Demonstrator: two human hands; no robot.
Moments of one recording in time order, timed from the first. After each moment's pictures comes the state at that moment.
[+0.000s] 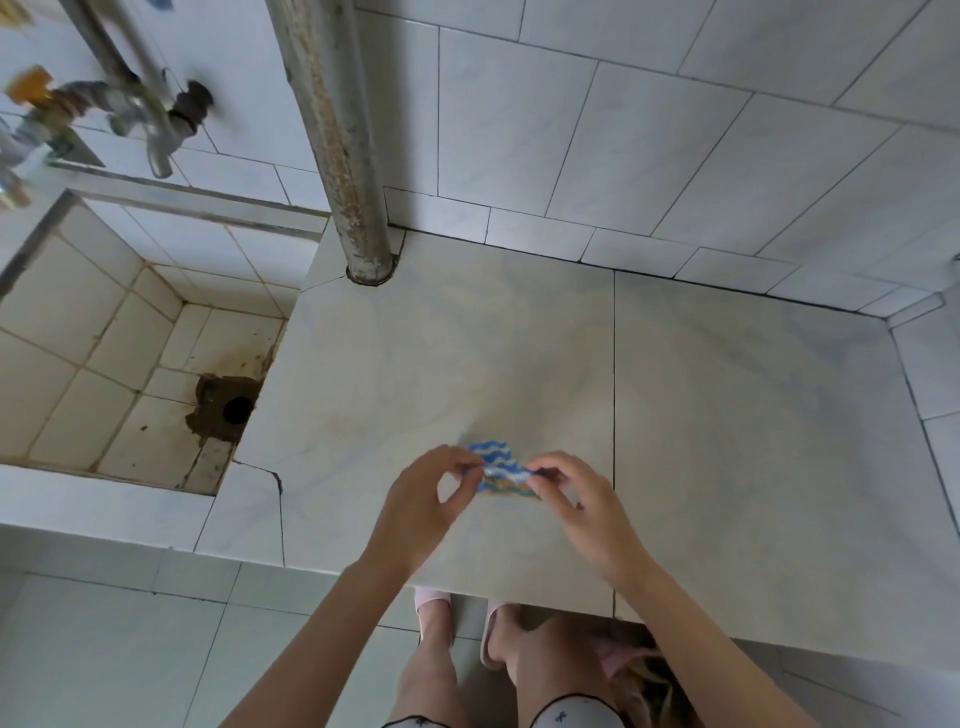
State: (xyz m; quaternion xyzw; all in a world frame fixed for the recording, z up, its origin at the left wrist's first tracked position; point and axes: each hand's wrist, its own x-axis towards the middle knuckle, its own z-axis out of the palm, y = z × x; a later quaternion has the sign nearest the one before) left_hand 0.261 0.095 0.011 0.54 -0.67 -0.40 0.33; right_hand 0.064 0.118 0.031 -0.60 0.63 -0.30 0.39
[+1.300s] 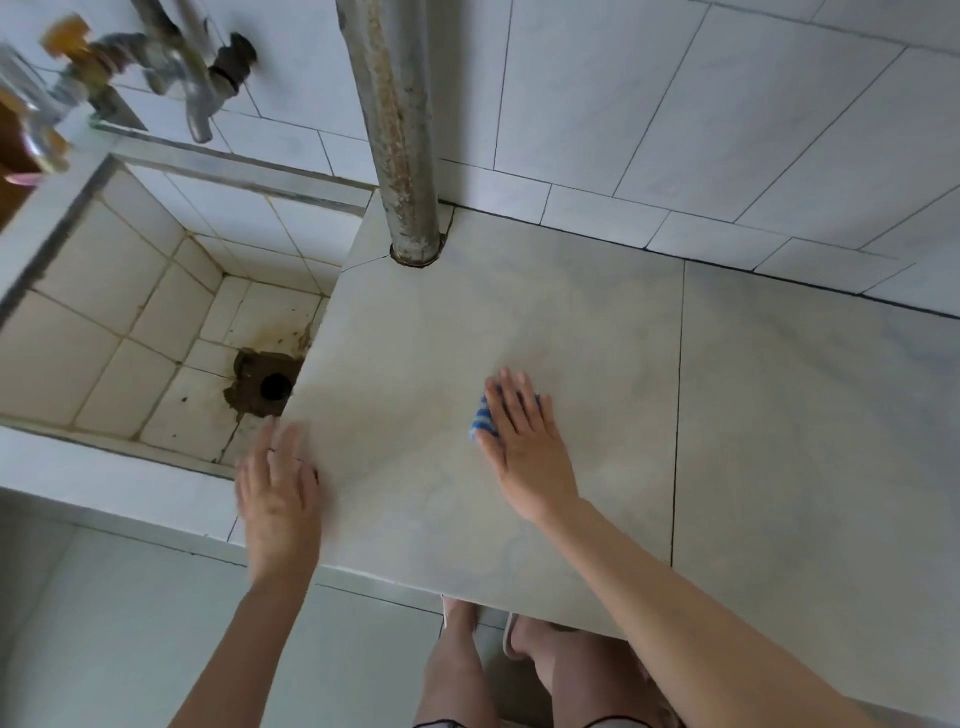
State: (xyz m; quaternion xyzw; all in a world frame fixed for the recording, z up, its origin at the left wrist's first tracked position) left_hand 0.399 0.103 -0.042 0.79 -0.55 -0.12 0.23; right_hand 0.143 0.040 -0.051 -0.79 0.60 -0.06 0.14
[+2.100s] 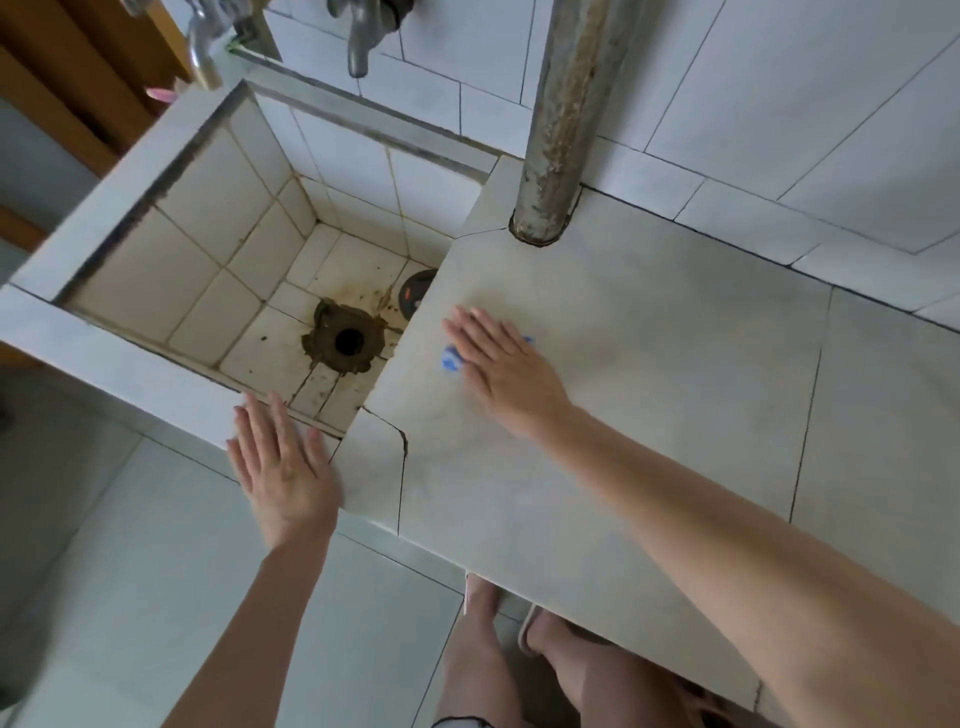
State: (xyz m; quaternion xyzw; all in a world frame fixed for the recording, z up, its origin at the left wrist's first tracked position) left_hand 0.460 0.117 -0.063 0.90 -0.41 -0.10 0.13; right_hand 0.257 -0.038 -0.053 -0.91 0.40 -0.02 0.09
